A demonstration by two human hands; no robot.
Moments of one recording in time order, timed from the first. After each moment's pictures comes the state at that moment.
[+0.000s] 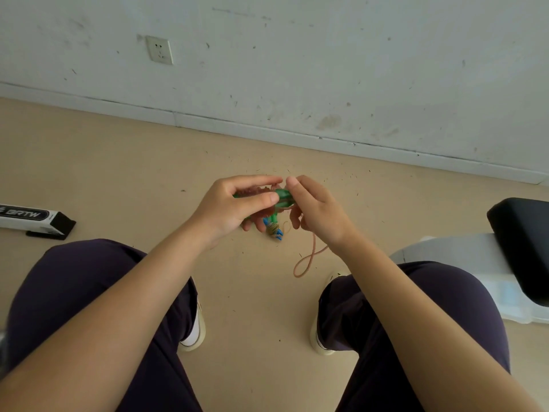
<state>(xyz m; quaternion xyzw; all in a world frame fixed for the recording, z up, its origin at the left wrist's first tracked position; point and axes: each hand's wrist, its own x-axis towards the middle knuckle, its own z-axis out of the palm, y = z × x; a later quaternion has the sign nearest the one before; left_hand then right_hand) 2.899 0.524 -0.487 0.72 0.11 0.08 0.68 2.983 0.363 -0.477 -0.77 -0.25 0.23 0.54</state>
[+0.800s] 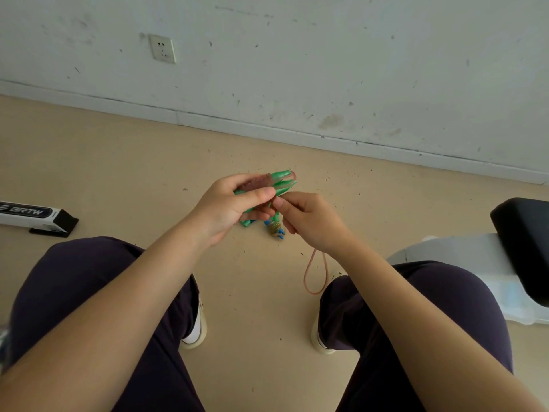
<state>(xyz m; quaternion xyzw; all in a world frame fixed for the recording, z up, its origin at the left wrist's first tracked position) 2.900 0.523 -0.486 0.62 0.15 0.05 0.77 2.975 0.367 -0.483 -0.81 -0.32 0.23 0.44</state>
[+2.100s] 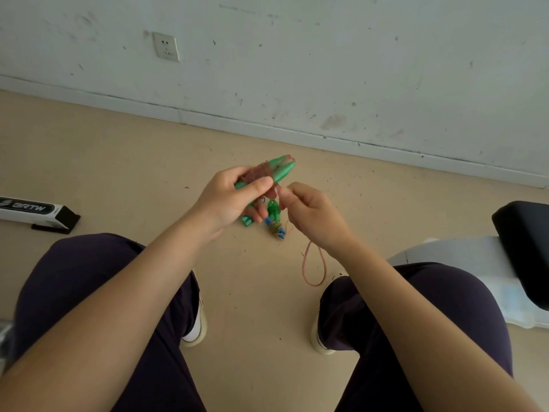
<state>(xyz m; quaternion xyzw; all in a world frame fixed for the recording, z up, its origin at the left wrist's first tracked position) 2.903 0.530 -0.488 0.67 0.13 0.09 0.72 2.976 0.371 -0.486 -0.79 -0.29 0.21 0.50</state>
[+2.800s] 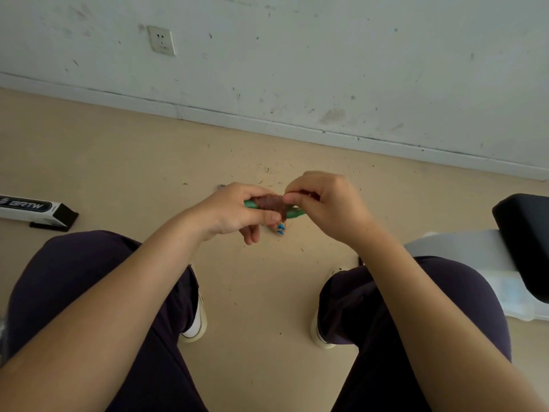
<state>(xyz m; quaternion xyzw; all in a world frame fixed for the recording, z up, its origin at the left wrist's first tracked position) 2.901 0.530 -0.492 0.76 0.10 -0.11 0.63 2.995 0.350 -0.471 -0.82 -0.44 0.05 0.37</state>
